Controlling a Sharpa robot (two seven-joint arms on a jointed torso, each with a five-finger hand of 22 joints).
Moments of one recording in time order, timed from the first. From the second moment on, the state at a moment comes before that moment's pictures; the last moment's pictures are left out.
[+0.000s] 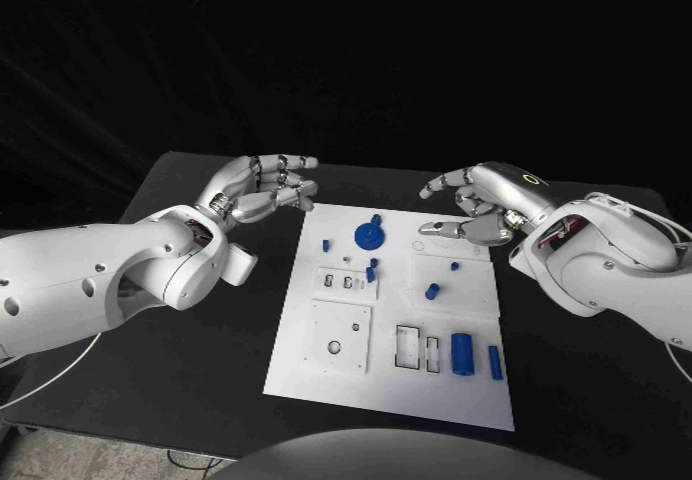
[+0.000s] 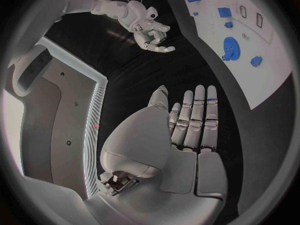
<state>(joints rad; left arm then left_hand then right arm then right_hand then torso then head) 1.30 -1.07 -0.19 1.74 -0.46 -0.46 0.39 1.54 0.18 -0.22 0.21 0.35 0.66 0.17 0.18 0.10 0.83 0.16 0.49 0.60 0.91 0.12 0.59 0.41 0.17 0.81 0.23 0.52 0.24 1.31 -0.94 -0.13 1.74 -1.49 -0.47 -0.10 1.27 -0.13 0.10 0.29 0.05 0.82 0.09 0.19 0.34 1.47 -0.01 1.57 1.31 1.47 -0.07 1.54 1.31 0.07 1.43 0.04 1.27 1.31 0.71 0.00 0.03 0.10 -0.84</state>
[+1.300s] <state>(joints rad) 1.28 -0.78 -0.19 1.69 -1.34 -0.28 -0.62 1.15 0.17 -0.31 0.29 0.17 0.88 0.04 0.77 0.78 1.47 -0.02 1.57 1.31 1.47 -0.06 1.57 1.31 0.02 1.47 0.06 1.54 1.31 1.29 -0.98 -0.15 1.72 -1.47 -0.43 -0.12 1.29 -0.08 0.10 0.28 0.14 0.88 0.10 0.19 0.33 1.47 0.00 1.57 1.31 1.46 -0.07 1.54 1.31 0.07 1.44 0.05 1.27 1.31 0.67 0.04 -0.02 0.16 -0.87</state>
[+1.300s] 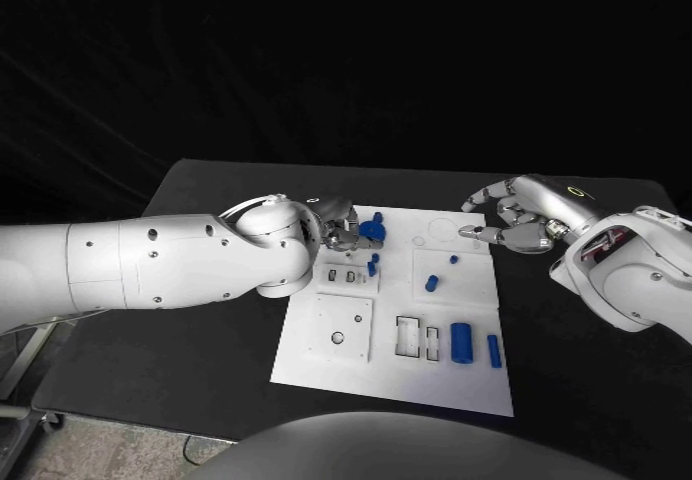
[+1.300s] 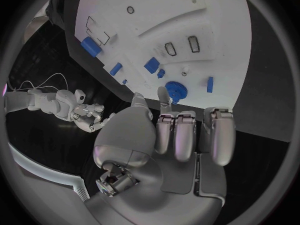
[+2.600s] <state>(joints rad) 1.22 -0.71 -0.15 1.65 -1.42 -0.18 -0.67 1.16 0.15 -0.29 0.28 0.20 1.08 0.00 0.96 1.13 1.46 -0.05 1.57 1.31 1.47 -0.09 1.57 1.31 0.02 1.47 0.02 1.54 1.31 1.28 -0.99 -0.15 1.70 -1.46 -0.46 -0.10 1.29 -0.07 0.10 0.28 0.16 0.88 0.10 0.19 0.32 1.47 0.00 1.57 1.31 1.46 -0.07 1.54 1.31 0.07 1.44 0.05 1.27 1.31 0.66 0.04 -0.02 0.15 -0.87</state>
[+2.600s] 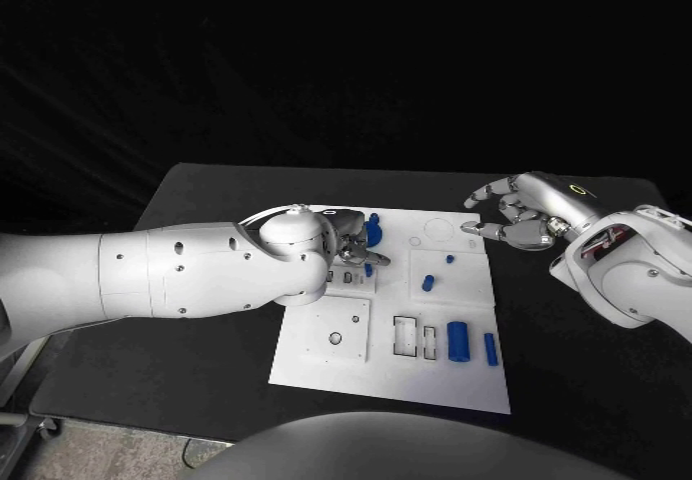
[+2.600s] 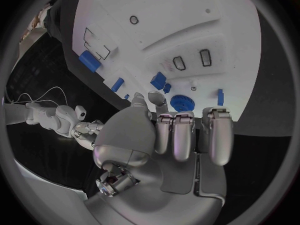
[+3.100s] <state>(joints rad) 1.21 -0.71 -0.13 1.66 -1.45 -0.20 -0.67 1.16 0.15 -0.29 0.28 0.20 0.96 0.00 0.81 1.13 1.47 -0.06 1.57 1.31 1.47 -0.10 1.57 1.31 0.02 1.47 0.02 1.54 1.31 1.28 -0.99 -0.15 1.69 -1.46 -0.45 -0.10 1.29 -0.07 0.10 0.28 0.17 0.88 0.09 0.18 0.32 1.47 0.00 1.57 1.31 1.46 -0.07 1.54 1.31 0.07 1.44 0.05 1.27 1.31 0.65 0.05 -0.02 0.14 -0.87</state>
